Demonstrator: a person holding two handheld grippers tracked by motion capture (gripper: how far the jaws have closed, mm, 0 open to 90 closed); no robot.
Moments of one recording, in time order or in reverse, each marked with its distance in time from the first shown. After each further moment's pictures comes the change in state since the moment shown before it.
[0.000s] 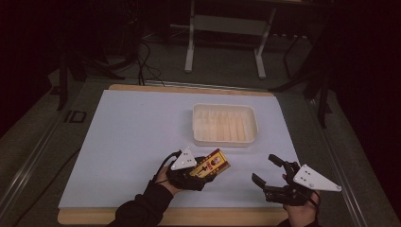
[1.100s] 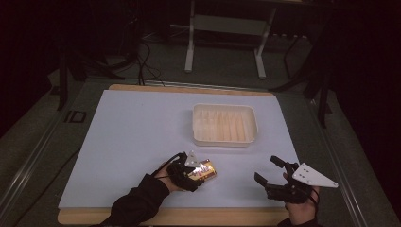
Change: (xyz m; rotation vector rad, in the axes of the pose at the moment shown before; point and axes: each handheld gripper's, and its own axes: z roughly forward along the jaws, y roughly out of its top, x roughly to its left) left arm 0.027 -0.029 0.028 0.436 0.084 0.065; right arm -0.018 -0.021 0.003 0.063 -0.037 0.033
